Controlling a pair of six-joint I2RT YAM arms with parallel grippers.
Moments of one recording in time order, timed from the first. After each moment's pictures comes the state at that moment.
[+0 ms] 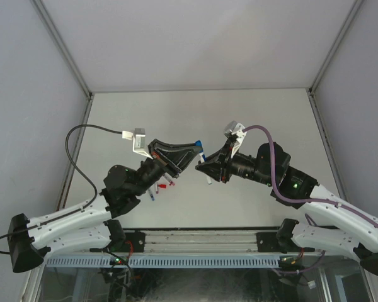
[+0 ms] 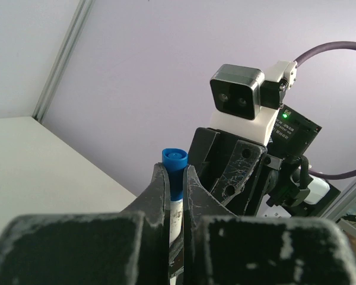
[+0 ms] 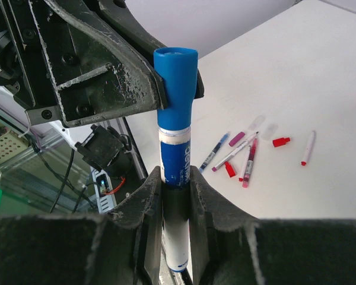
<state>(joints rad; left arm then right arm) -1.05 0.89 0.64 0.68 -0.04 -0.63 0.94 0.89 0.94 -0.14 -0.21 0.30</state>
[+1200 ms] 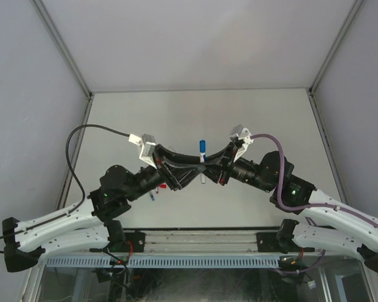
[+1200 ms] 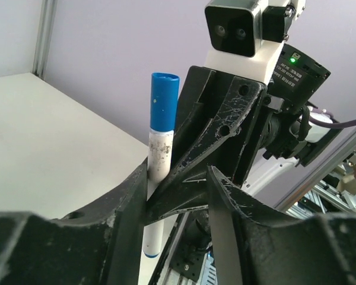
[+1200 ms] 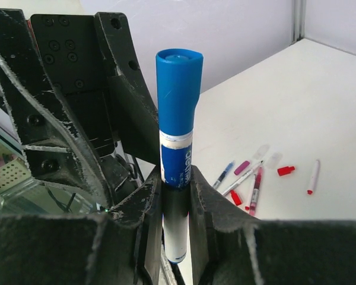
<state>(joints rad) -1.13 0.79 0.74 0.34 0.00 -0.50 1.01 0.85 0.86 0.04 -0.11 0.32</state>
